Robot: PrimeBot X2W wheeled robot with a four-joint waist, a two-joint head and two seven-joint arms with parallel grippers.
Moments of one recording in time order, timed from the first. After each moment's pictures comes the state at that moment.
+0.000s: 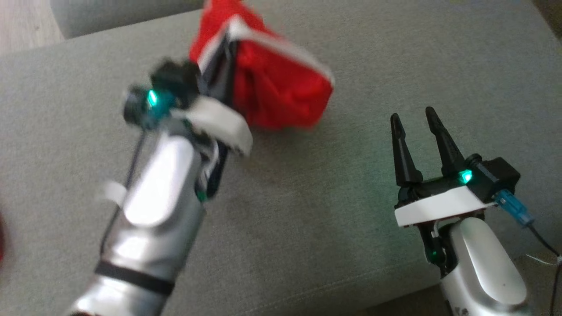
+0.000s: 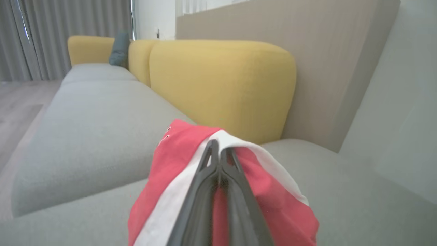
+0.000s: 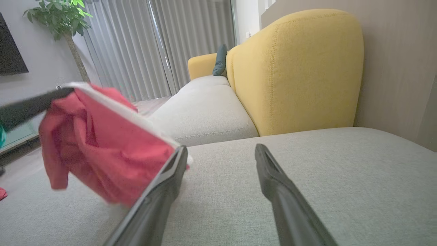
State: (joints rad) left arm -0.73 0.03 -0.45 0.54 -0.31 0.04 -0.25; right arm -0.27 -0.06 0.19 0.28 0.24 0.12 -0.25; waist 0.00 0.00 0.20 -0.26
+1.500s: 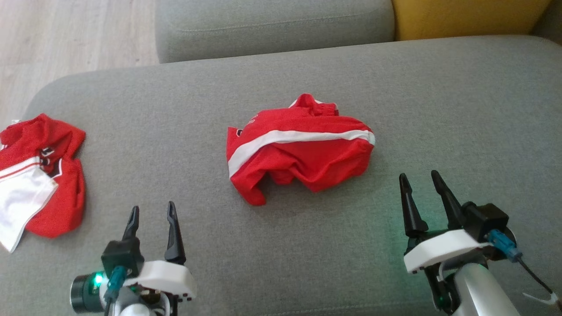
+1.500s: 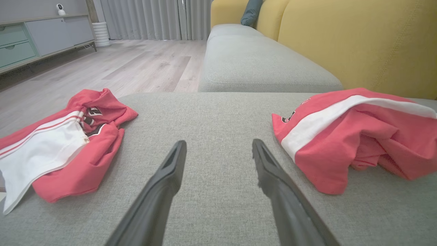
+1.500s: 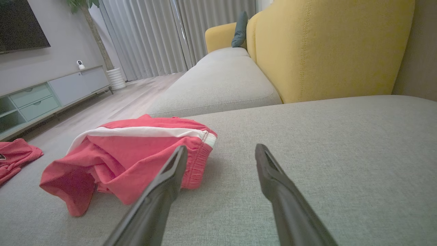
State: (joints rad) left arm 0.02 0.05 -0.18 0.23 -0.13 0.19 -0.25; right arm -0.15 -0.05 0.13 0.44 0.20 0.12 -0.25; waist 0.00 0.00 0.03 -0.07
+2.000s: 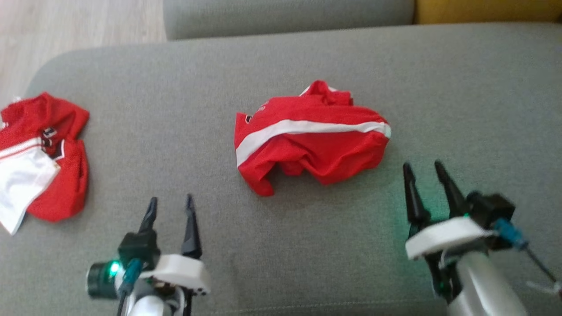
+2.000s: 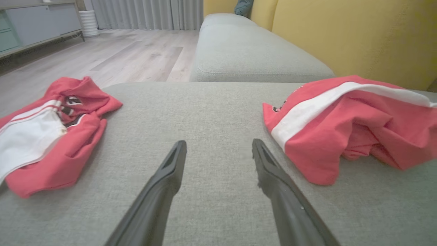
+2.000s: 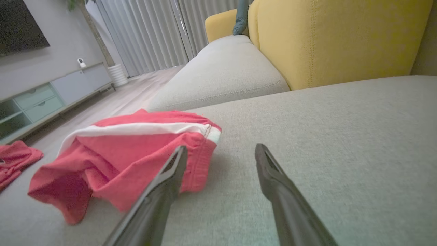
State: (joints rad) left arm 0.00 0.05 -0.24 0.22 -0.14 0.19 -0.25; right arm -0.18 -0.05 0.12 0.47 0.23 0.12 -0.25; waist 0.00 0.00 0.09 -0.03
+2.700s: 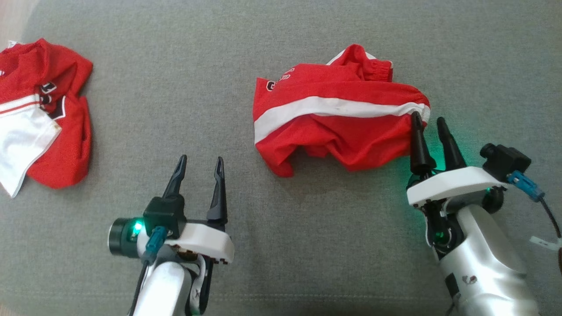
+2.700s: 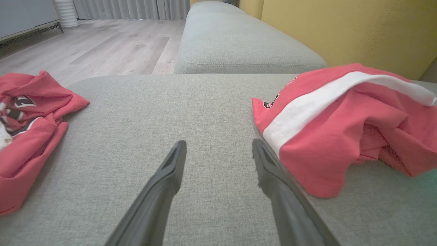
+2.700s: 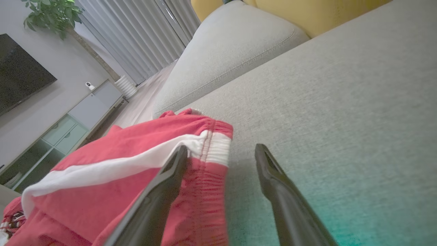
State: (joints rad) left arm -0.15 0.05 -0.36 0.22 -0.14 0.19 -0.25; right arm -0.42 -0.08 0.19 0.63 0.61 0.12 -0.25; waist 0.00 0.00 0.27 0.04
